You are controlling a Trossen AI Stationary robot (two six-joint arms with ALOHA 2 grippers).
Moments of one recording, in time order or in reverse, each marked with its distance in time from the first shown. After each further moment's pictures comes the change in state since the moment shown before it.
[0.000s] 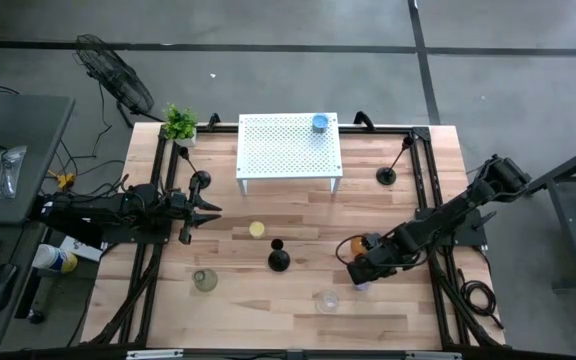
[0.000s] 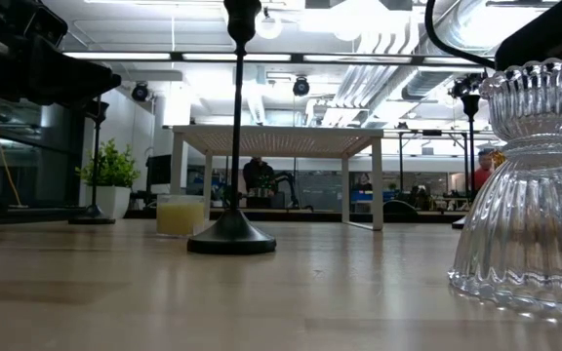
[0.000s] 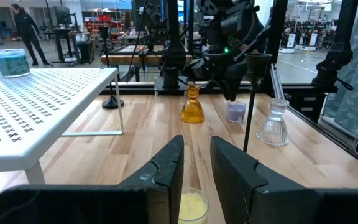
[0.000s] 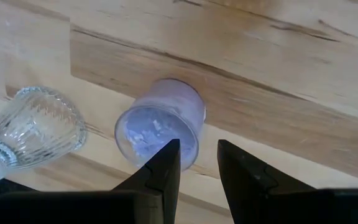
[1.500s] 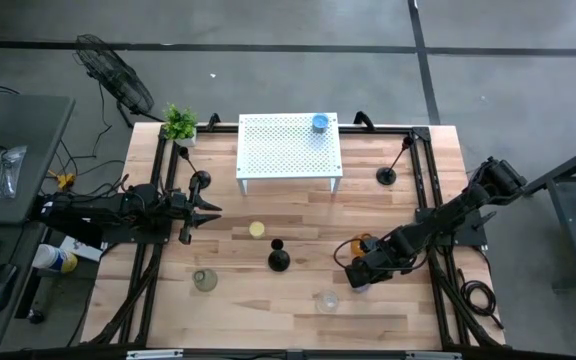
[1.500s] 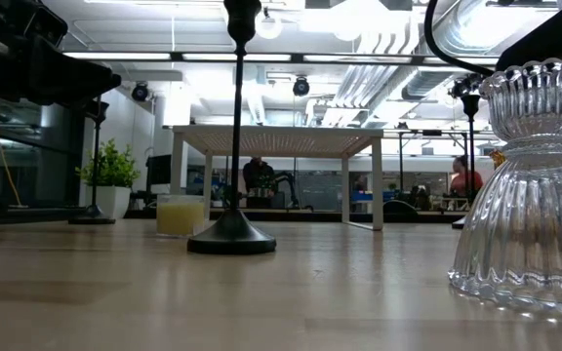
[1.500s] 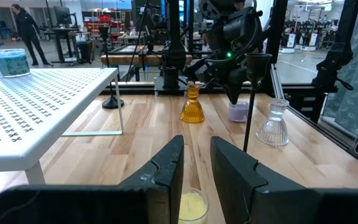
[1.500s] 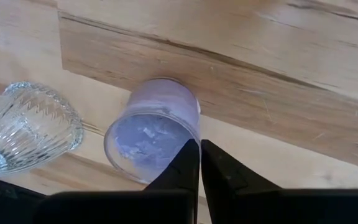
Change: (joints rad) left arm 0.000 0.000 0.000 0.000 0.000 0.000; right arm 0.008 0.046 0.000 0.050 -0.035 0.021
